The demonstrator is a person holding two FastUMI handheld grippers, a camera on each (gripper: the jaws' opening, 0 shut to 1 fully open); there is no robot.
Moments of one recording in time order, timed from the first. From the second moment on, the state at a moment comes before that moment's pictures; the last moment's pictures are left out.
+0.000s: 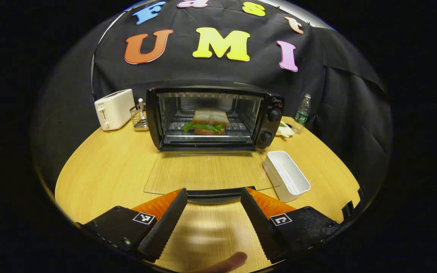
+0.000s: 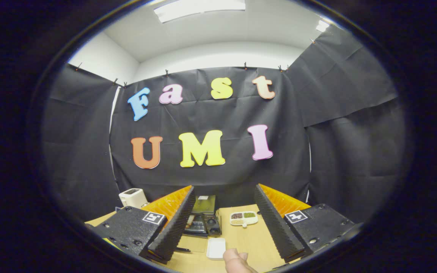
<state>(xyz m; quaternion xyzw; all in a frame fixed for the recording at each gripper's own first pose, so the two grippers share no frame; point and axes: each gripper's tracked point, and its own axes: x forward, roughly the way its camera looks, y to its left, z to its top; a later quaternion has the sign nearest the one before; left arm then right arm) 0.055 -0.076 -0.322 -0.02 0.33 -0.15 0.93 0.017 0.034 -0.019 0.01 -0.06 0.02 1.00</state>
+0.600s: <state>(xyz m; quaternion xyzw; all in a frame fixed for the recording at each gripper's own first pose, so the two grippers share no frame) 0.063 -0.112 -0.368 0.00 0.39 -0.14 0.91 0.023 -0.029 0.020 0.04 -0.06 -0.03 1.00</state>
